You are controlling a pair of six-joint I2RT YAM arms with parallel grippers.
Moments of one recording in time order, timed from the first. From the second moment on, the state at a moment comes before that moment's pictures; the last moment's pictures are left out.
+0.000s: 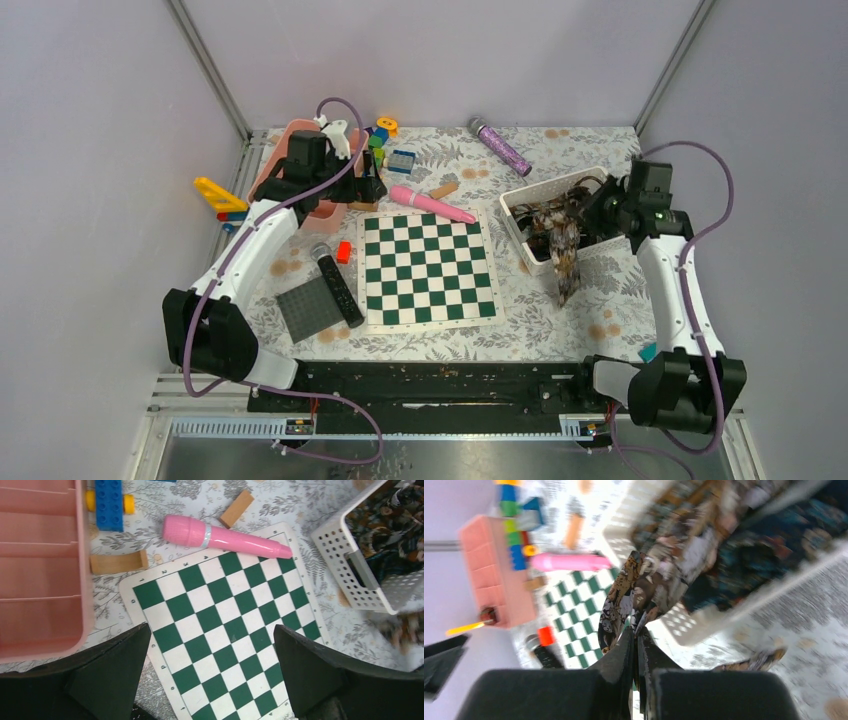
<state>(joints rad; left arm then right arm) -0.25 1.44 1.28 -0.48 0.24 -0.22 -0.13 1.21 1.05 -0.67 -0.26 0.62</state>
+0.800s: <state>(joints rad) -0.18 1.09 1.15 -0.31 0.37 -0.33 0.39 1.44 1.95 -0.80 -0.54 0.61</state>
